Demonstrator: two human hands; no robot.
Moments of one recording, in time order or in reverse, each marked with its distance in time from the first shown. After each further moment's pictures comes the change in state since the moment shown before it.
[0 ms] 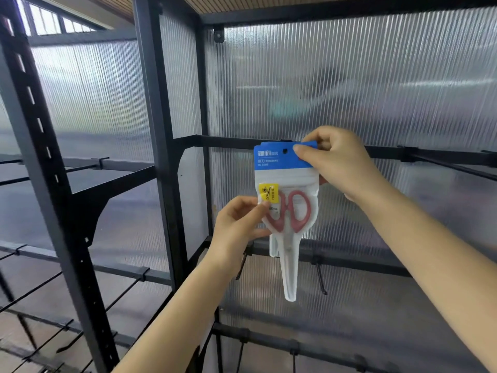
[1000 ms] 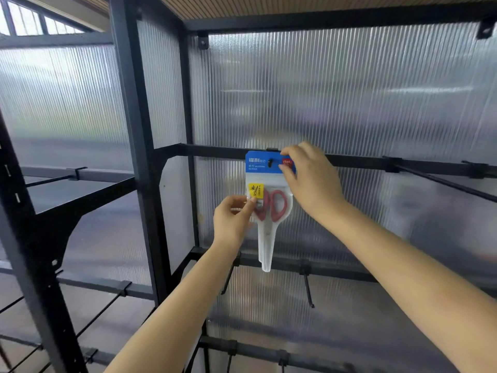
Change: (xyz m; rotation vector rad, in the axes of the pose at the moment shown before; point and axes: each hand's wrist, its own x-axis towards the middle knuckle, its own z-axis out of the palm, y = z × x) left_hand 0.072 -0.039 0.003 0.396 0.279 0.010; right_hand 0.022 0.055 0.021 -0.711 0.152 -0.443
